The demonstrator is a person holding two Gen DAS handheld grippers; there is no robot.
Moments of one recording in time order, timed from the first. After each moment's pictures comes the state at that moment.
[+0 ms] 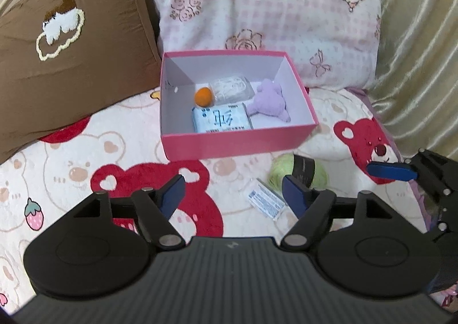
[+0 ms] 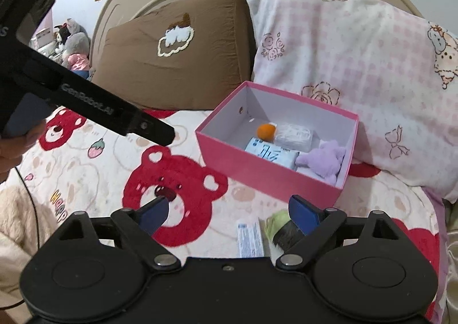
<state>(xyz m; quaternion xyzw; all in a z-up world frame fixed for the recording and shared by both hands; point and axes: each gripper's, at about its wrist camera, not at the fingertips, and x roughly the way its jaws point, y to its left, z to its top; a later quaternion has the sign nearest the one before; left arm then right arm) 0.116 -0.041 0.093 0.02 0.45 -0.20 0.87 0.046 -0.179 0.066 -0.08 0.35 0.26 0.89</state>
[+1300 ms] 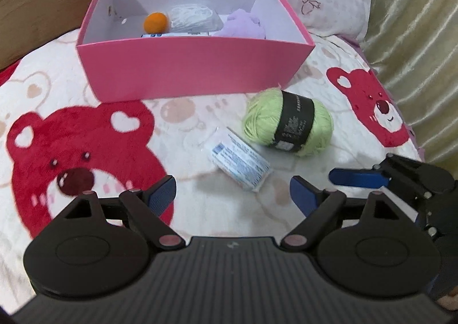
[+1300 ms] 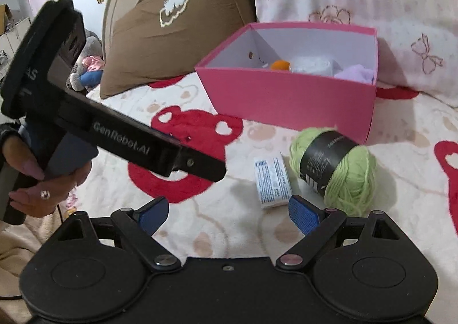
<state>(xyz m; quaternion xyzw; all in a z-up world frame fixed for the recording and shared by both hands) 0.125 -0.088 -0.065 0.00 0.48 -0.25 0.84 0.051 -0.217 -0.067 0.01 0.39 0.31 0.87</state>
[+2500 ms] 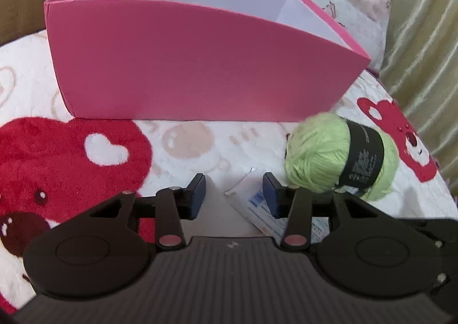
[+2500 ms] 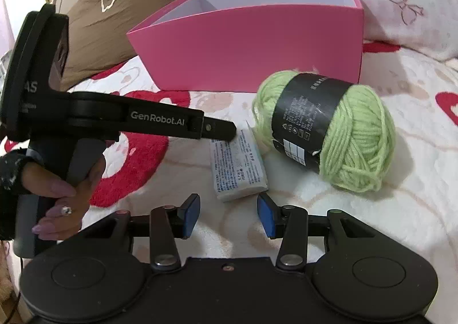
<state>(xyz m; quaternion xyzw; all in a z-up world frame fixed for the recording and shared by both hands) 0.179 -0.091 -0.154 -0.06 0.41 -0.27 0.87 0.079 -0.204 -0.146 0.03 0.40 0.22 0.89</state>
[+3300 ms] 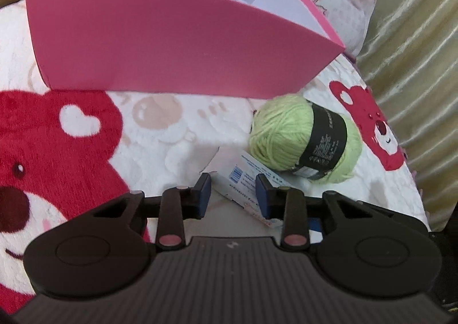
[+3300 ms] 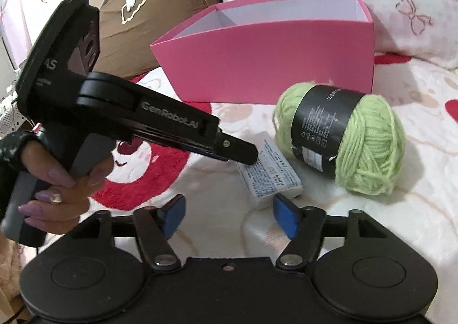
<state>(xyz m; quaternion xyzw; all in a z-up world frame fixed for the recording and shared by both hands) 0.170 -0.093 -0.143 -0.08 0.46 -0.31 0.83 0.064 -0.208 -0.138 0.04 0.37 0.25 0.89</state>
